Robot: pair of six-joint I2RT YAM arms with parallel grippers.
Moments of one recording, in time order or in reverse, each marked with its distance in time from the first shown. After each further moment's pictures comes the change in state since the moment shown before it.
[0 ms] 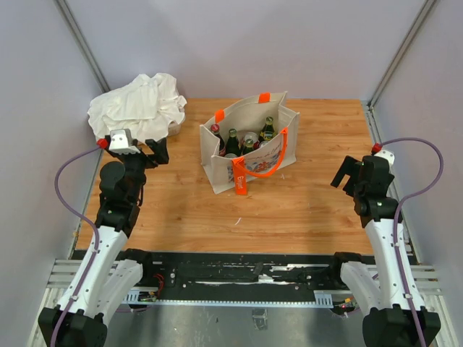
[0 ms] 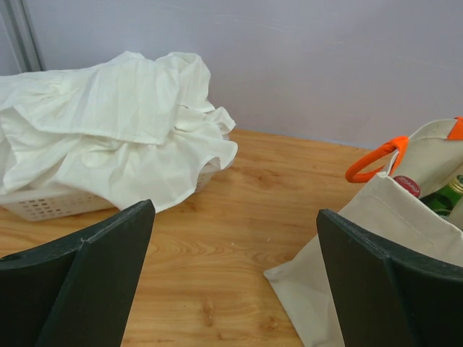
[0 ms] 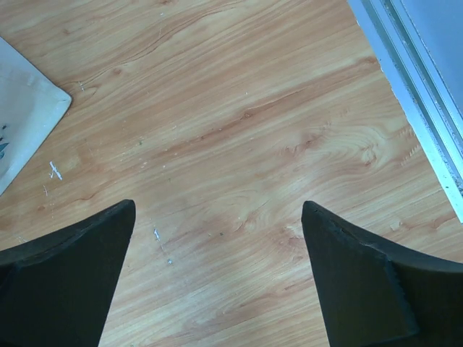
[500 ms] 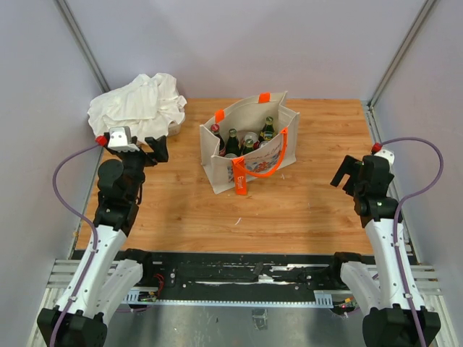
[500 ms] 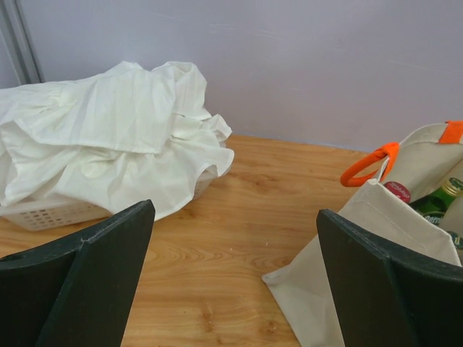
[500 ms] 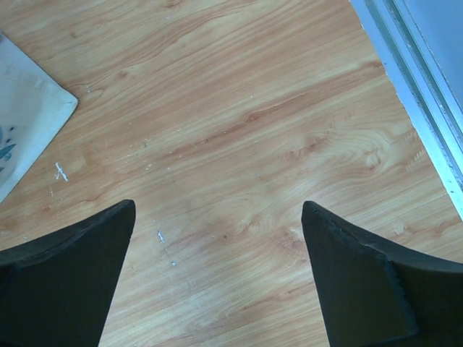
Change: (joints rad) left arm 0.000 0.003 0.034 -0.034 0.013 0.019; right arm 0.000 0.000 0.000 0.007 0.004 0.001
